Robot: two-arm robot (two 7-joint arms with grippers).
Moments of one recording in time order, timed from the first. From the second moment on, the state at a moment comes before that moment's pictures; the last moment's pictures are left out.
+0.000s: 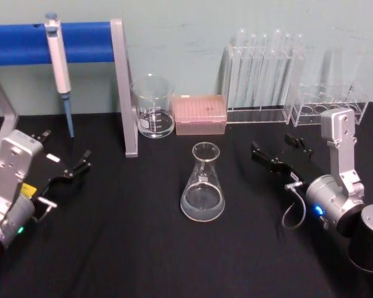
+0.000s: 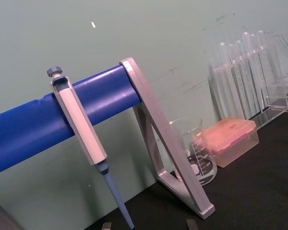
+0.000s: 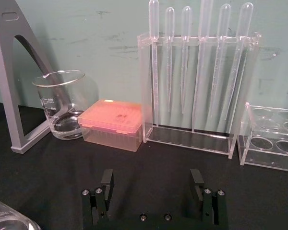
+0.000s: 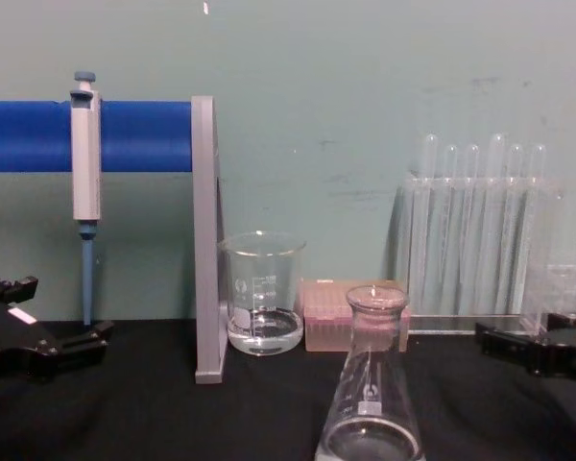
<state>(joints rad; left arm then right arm) -0.20 0.60 0.45 -1.41 -0.25 -0.12 0.03 0.26 0.28 -0.28 -1.26 0.34 0.01 0.18</state>
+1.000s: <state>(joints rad) -0.20 0.60 0.45 -1.41 -0.25 -0.12 0.03 0.26 0.28 -0.28 -1.26 0.34 0.01 0.18</state>
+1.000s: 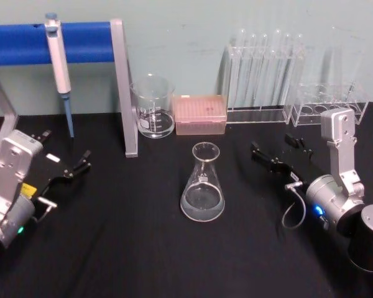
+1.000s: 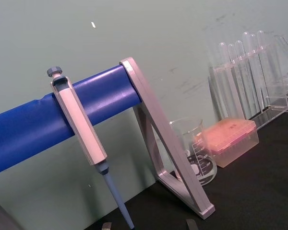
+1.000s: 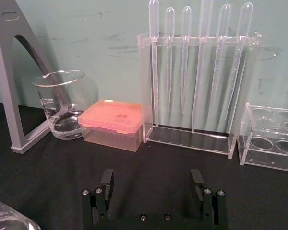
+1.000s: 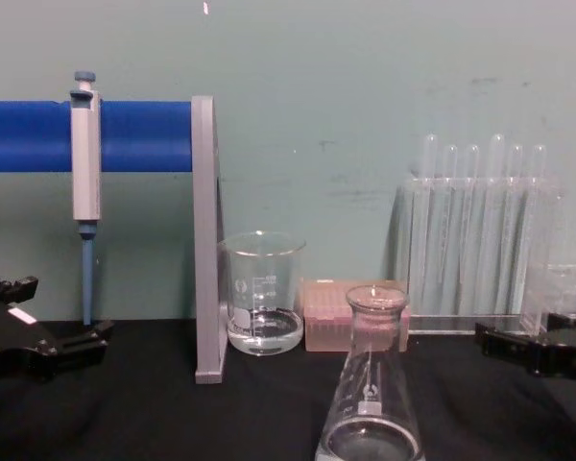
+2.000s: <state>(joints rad) -0.20 0.60 0.45 -1.41 -0.25 -0.12 0.03 0.26 0.28 -0.28 -1.26 0.34 0.01 0.18</state>
